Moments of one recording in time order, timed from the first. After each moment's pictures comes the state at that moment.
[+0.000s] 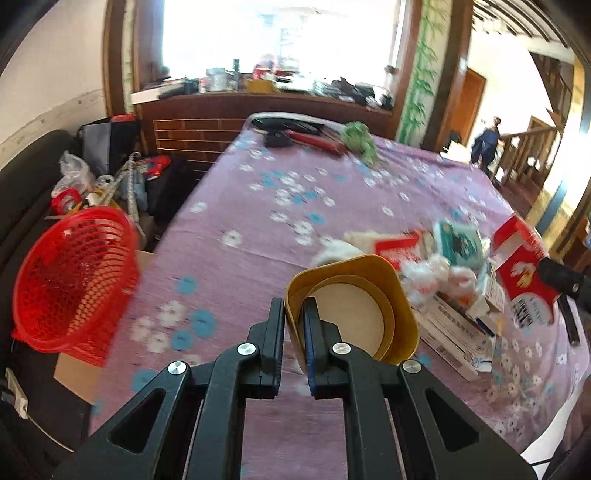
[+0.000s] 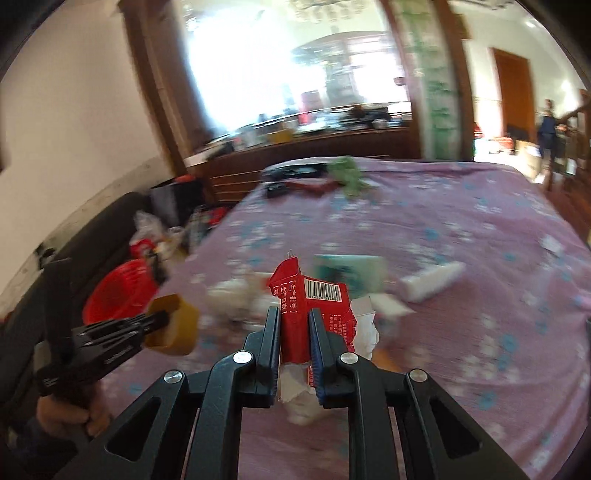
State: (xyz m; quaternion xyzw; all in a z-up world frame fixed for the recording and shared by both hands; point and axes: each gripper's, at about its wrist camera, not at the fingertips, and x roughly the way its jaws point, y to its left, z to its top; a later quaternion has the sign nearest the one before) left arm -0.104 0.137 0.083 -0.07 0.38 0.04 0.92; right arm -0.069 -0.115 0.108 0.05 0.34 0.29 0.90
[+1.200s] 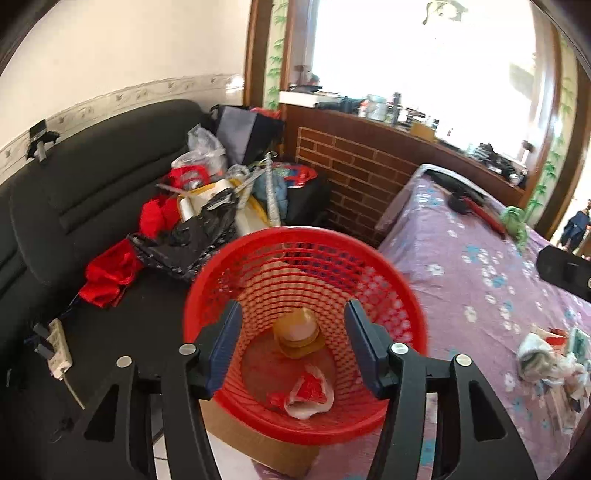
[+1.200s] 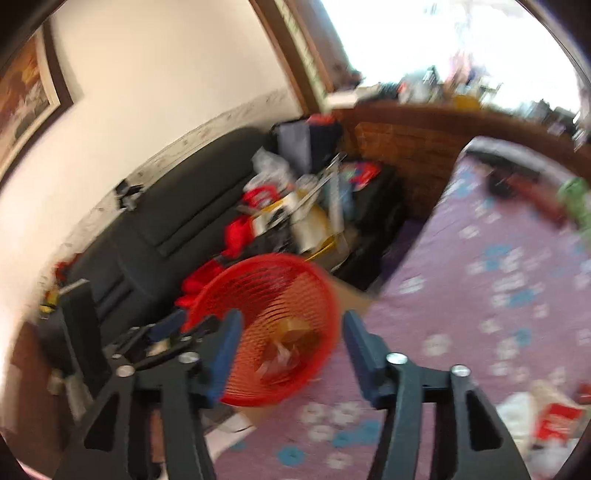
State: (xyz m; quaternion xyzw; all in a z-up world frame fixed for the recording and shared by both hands) left arm -0.140 0.355 0.091 -0.13 0.32 0.24 0.91; right arm -0.025 0.165 0.128 -0.03 0.35 0.43 0.83
